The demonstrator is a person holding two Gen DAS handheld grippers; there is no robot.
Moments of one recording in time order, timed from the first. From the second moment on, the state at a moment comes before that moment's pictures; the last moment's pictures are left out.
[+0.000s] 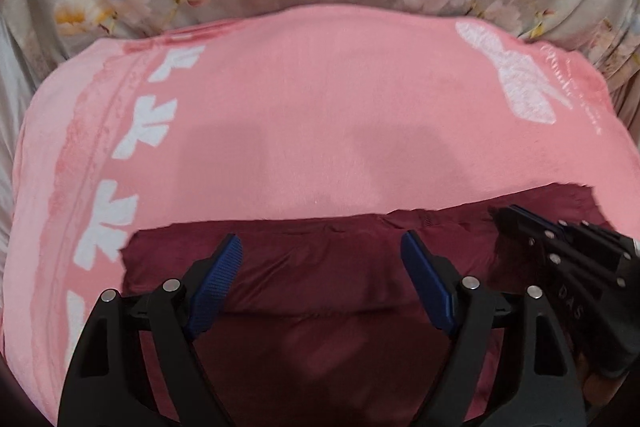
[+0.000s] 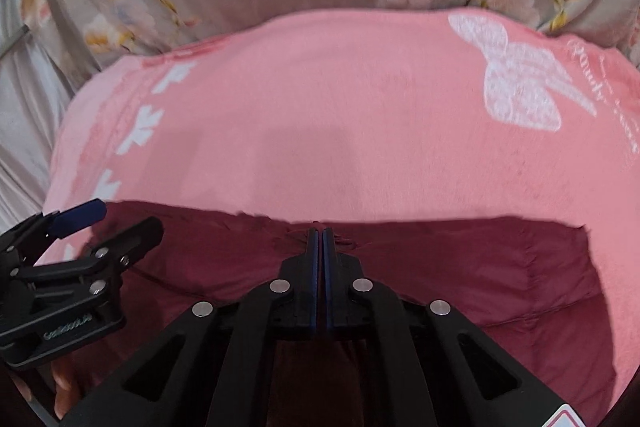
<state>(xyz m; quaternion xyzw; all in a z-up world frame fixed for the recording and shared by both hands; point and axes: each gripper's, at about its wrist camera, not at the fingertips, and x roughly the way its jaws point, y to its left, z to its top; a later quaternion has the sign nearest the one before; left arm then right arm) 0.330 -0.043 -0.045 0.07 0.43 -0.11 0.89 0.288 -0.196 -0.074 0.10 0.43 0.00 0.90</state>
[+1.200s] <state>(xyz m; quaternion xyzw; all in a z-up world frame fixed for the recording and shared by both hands) 0.287 0.007 -0.043 0.02 0.39 -0.09 0.92 0.218 -0.163 -0.041 0.10 0.35 0.02 0.93</state>
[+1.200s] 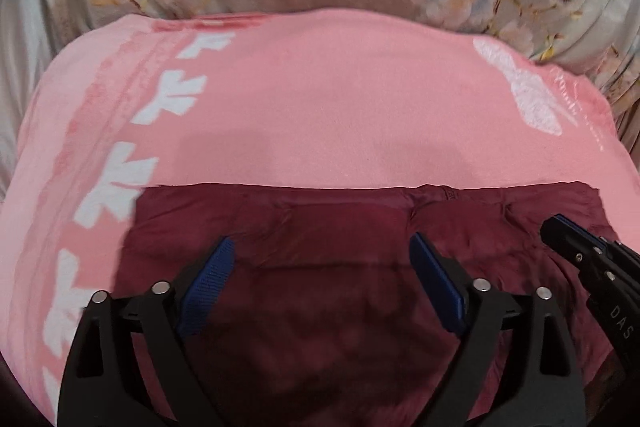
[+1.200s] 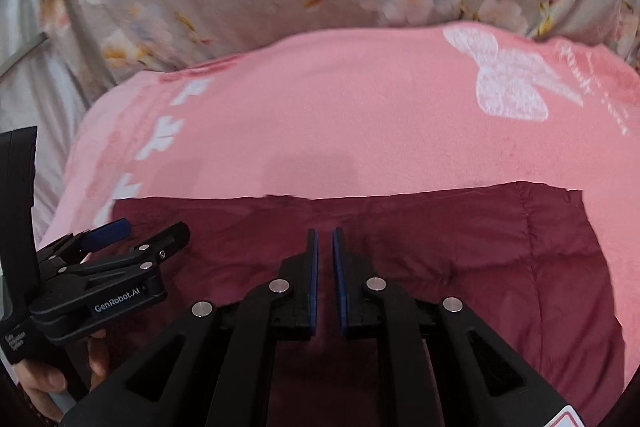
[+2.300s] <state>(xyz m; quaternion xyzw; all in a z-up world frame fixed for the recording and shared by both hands) 0.246 0.063 -0.097 0.01 0.40 -0.04 0.92 0.200 -0.116 -0.104 0.08 0.39 0.01 0.92</state>
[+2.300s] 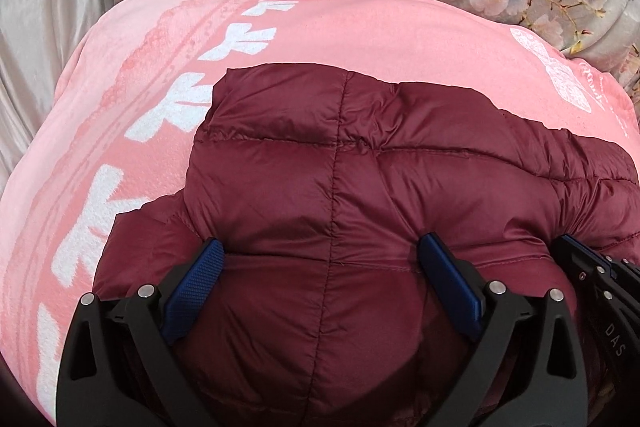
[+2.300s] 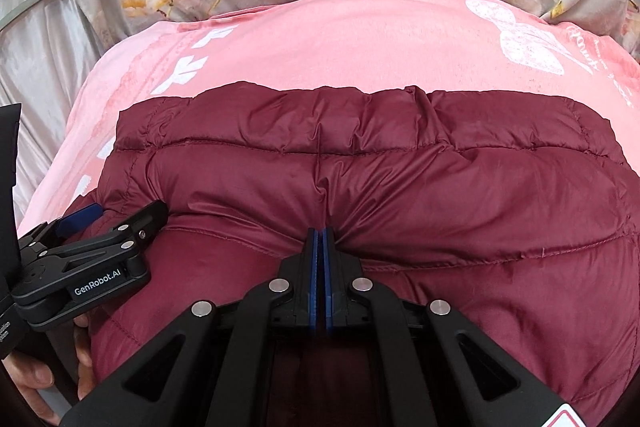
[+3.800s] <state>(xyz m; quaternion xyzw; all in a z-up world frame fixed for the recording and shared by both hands) 0.091 0.044 0.069 -0.12 0.31 -0.24 0.91 0.058 -0.143 -0.118 0.19 0.41 0.07 0.89</state>
